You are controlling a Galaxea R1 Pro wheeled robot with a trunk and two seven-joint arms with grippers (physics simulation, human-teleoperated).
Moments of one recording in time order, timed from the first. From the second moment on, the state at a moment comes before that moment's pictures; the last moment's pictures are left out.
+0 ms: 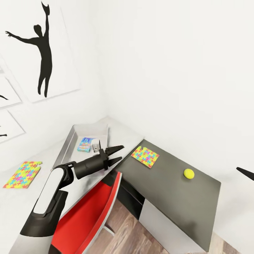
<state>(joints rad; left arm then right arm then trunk) -0.53 0.02 -0.11 -1.60 1.56 1.00 0.09 -0.24 -0.43 -0.85 -1.61 -0.35 0.94 1.02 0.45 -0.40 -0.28</state>
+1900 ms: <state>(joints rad) -0.54 -0.02 -0.11 -1.59 1.46 1.00 0.09 -0.24 -0.39 -0.86 -1.60 -0.35 0.95 1.02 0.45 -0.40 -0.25</state>
